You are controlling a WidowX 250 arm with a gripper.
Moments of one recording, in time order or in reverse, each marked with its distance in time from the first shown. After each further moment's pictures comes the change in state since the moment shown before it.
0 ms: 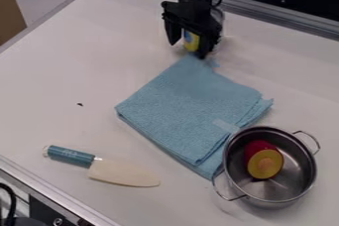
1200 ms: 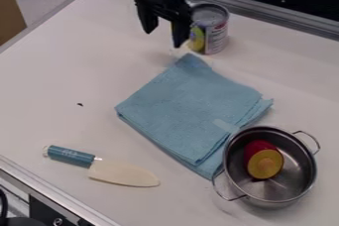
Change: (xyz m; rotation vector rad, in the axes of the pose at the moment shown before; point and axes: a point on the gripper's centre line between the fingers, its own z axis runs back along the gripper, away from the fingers) arm -0.034 0.032 0.042 -0.046 -0.035 -0.024
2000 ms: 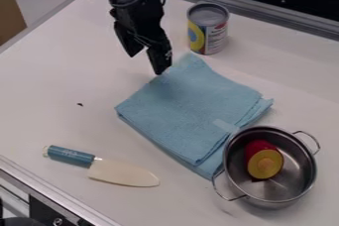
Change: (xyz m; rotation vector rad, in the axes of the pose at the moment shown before) arm -0.053 -0.023 0.013 -0.076 -0.061 -0.124
